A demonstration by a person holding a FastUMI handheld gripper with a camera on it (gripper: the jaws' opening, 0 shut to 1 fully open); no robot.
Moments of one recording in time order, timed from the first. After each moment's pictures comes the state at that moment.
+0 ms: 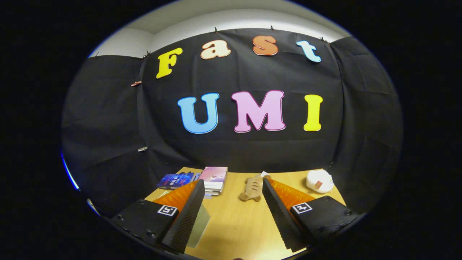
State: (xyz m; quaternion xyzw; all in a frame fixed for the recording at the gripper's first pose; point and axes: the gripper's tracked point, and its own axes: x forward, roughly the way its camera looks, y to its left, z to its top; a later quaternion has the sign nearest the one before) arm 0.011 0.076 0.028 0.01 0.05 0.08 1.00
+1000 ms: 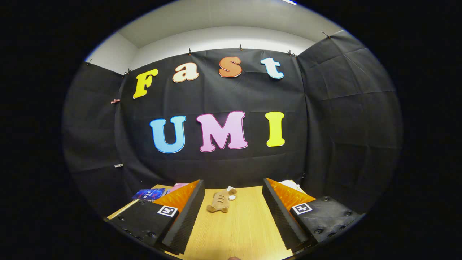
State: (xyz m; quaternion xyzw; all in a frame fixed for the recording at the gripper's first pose) arm -0.031 -0.031 0.026 0.03 -0.04 -0.02 1.00
